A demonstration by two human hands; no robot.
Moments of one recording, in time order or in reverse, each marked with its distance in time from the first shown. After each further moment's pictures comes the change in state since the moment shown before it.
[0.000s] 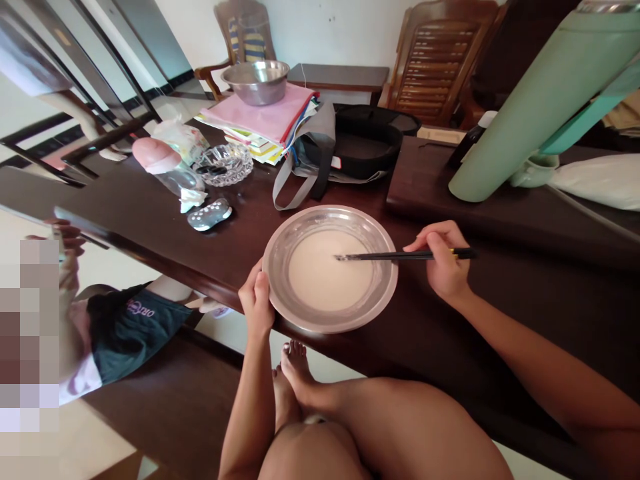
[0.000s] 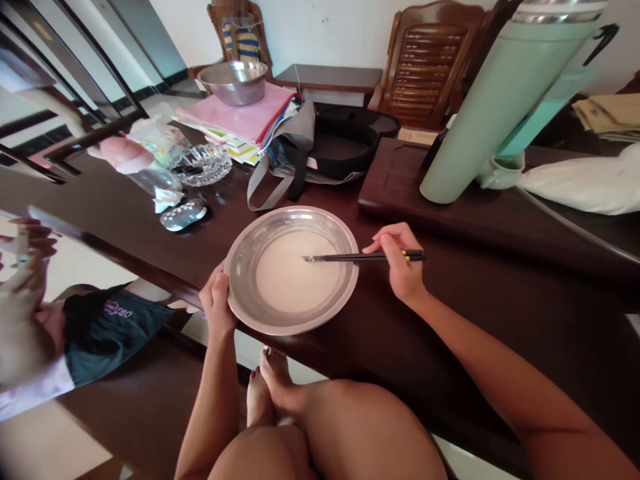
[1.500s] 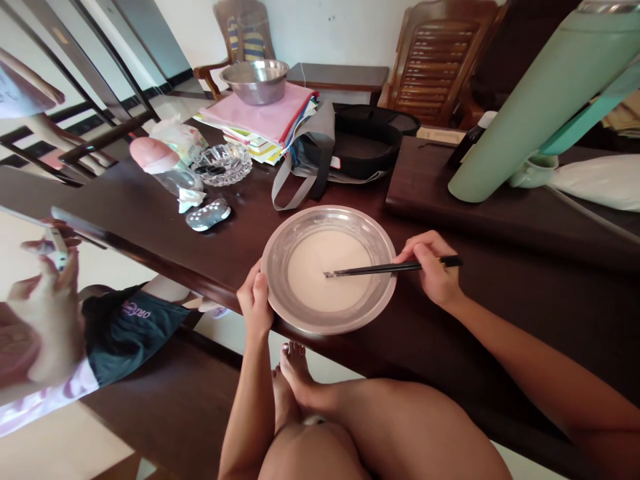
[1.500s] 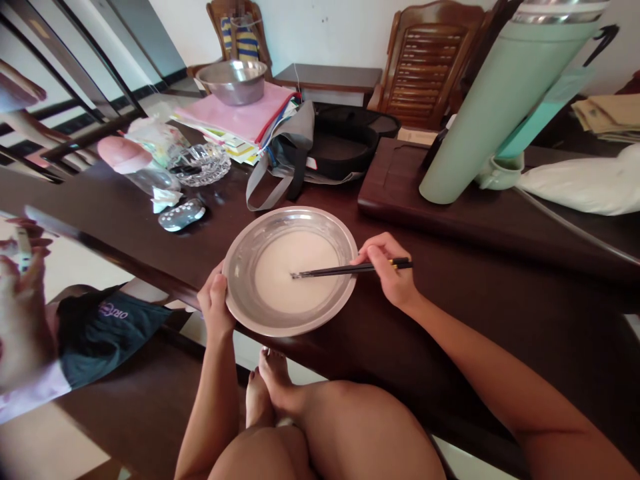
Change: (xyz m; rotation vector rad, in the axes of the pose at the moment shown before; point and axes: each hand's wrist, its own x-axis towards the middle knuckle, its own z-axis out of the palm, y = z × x) left_hand -0.001 -0.002 0.000 0.021 -0.004 -0.026; right_hand -0.003 0.000 0.000 -0.005 -0.140 0.022
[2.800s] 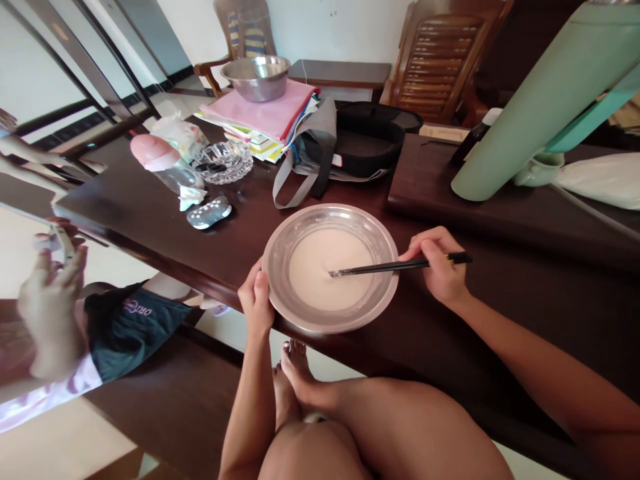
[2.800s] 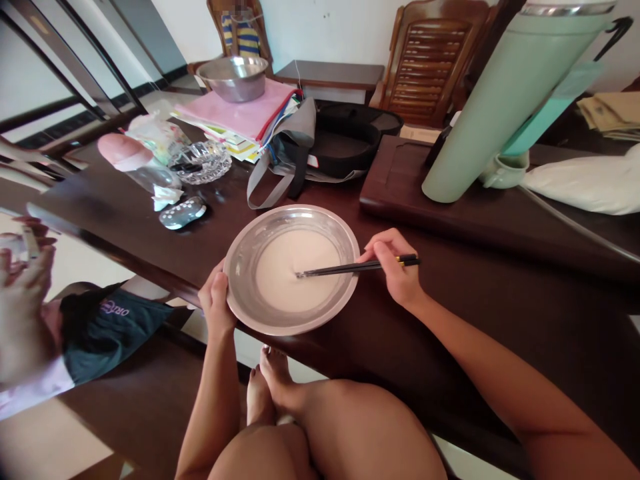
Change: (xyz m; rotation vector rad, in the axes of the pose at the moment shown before) left_hand 0.001 0.001 0.001 -0.029 0.005 0.033; right_hand 0.000 0.002 -0.001 0.051 0.030 -0.008
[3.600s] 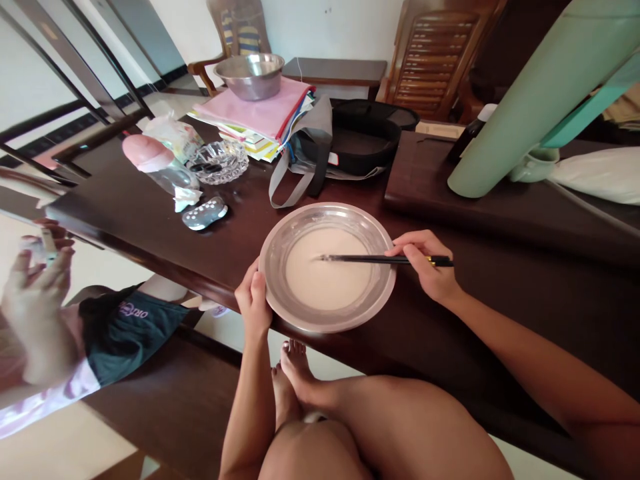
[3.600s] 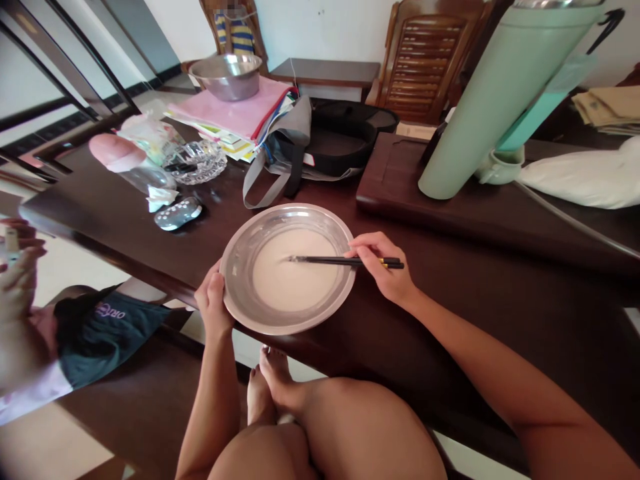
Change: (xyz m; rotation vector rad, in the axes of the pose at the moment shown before) left_hand 0.000 0.001 0.000 0.021 0.011 -0.002; right_hand -0.002 -0.001 0.001 -0.116 -0.104 -0.008
